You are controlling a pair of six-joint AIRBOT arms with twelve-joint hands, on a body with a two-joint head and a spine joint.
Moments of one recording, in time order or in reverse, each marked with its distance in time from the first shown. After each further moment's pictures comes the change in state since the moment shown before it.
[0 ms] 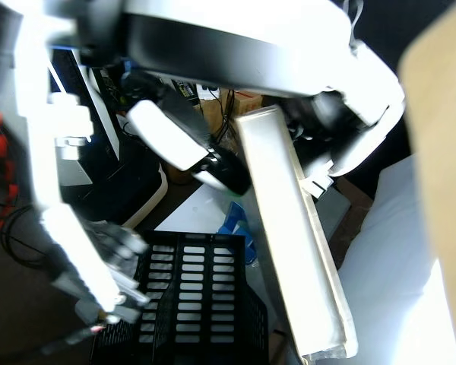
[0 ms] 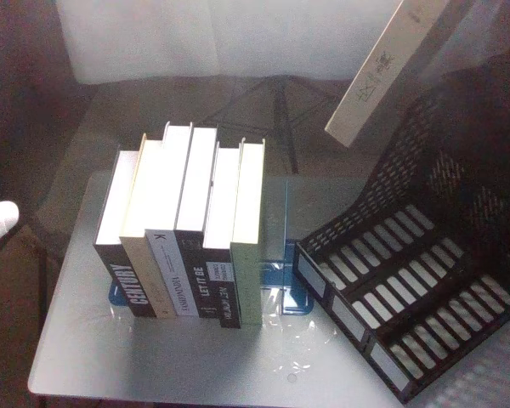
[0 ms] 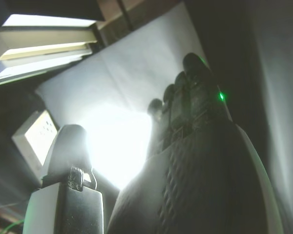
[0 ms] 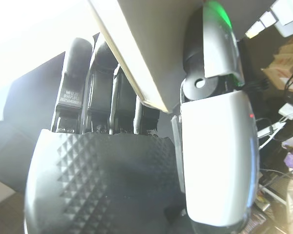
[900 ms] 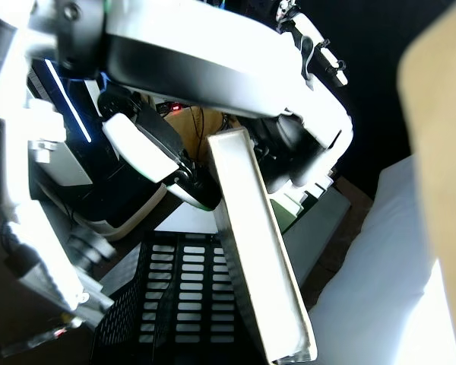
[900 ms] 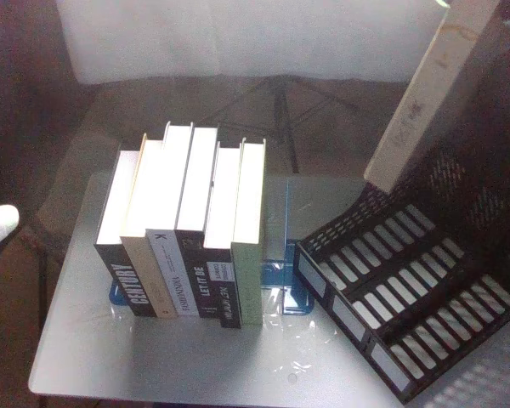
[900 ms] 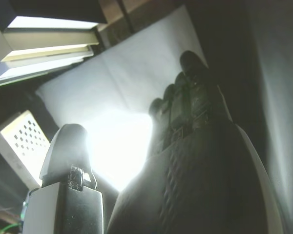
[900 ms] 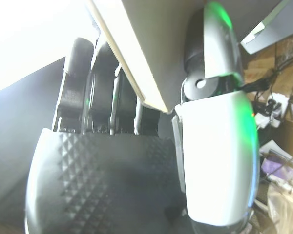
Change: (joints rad) left arm 0.000 0.000 -0.006 -0.008 0.007 0.002; right arm -0.044 0.011 -0.021 -0.300 0.055 0.204
